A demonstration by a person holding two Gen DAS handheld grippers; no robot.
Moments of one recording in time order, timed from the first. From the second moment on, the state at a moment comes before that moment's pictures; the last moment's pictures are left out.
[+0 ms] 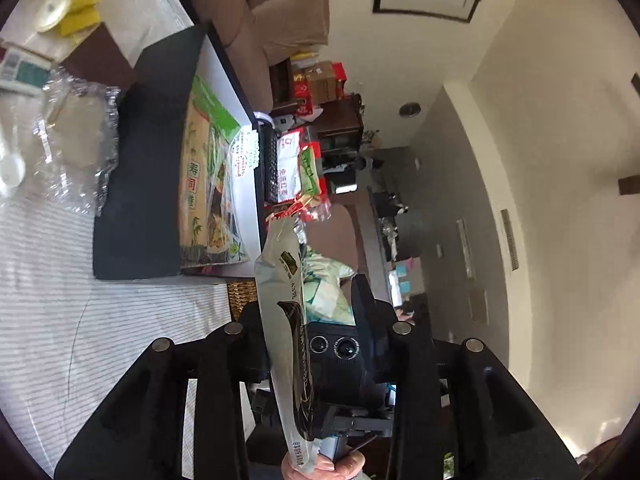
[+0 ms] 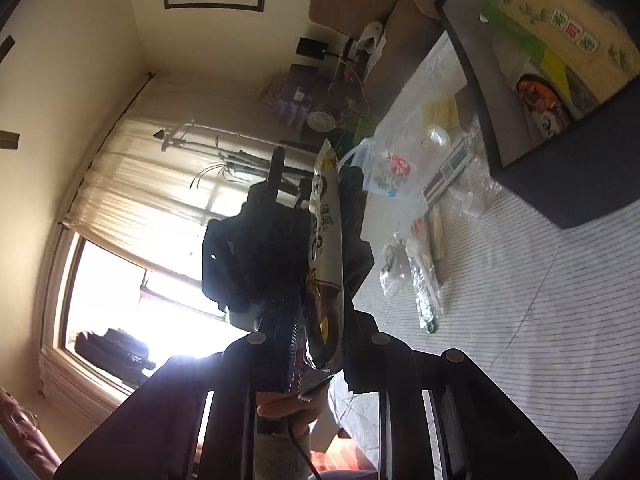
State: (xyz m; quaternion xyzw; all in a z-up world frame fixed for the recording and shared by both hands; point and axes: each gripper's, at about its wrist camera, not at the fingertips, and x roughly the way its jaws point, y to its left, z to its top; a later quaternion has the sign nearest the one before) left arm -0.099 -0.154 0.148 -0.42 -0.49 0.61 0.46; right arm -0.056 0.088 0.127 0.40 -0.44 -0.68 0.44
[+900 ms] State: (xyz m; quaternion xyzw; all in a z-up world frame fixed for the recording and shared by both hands) left arm -0.226 -0.073 0.192 -0.54 -0.27 0.72 0.34; right arm -0.214 0.106 0.055 0.64 -0.22 -0.67 0.30
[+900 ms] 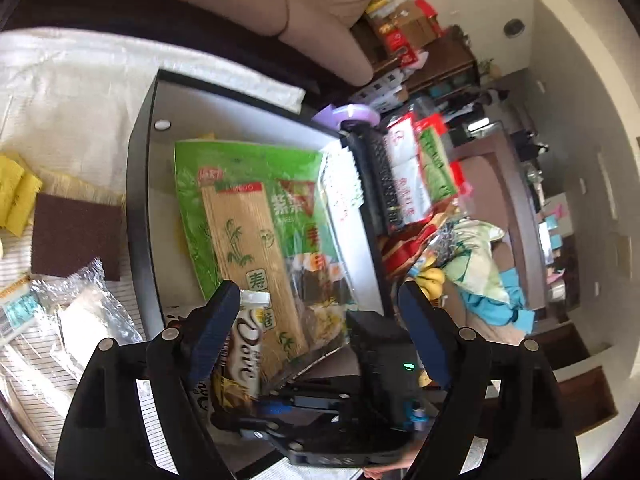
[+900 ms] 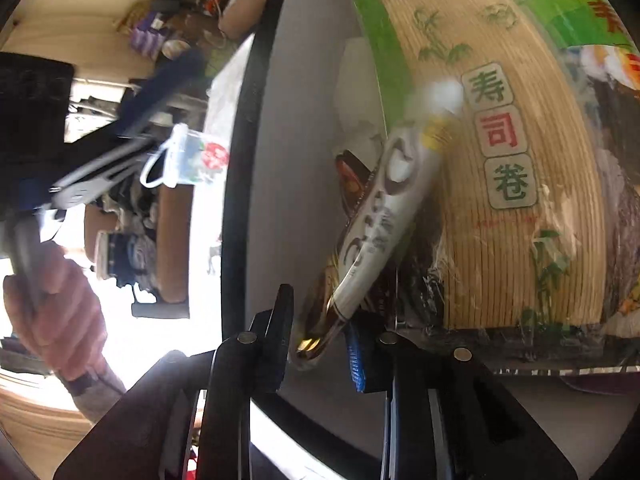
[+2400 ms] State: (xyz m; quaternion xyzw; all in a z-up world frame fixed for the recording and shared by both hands) left arm -0.100 -0.351 0.091 -0.52 -0.31 0.78 0.14; right arm -0.195 -0.089 0.146 0.49 0.00 -0.78 0.39
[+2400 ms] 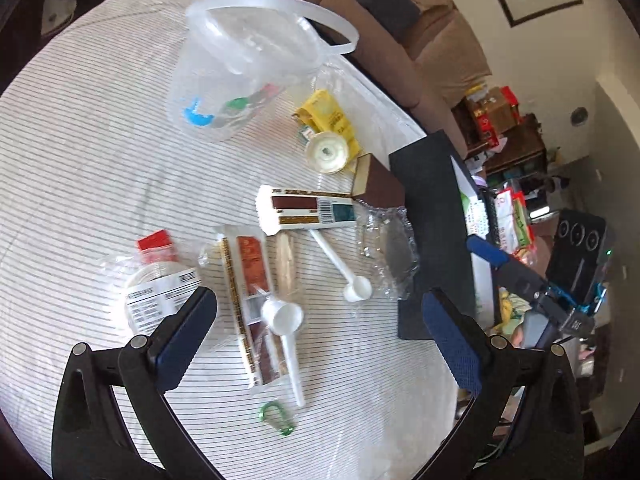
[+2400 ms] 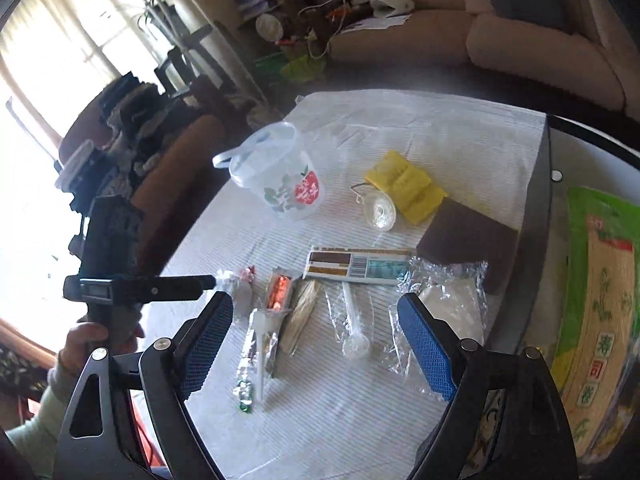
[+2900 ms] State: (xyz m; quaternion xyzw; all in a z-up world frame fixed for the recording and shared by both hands) left arm -0.045 -0.300 0.065 -0.53 -0.26 0.79 0.17; right arm -0.222 -0.189 0.059 0.49 0.21 -0.76 0.37
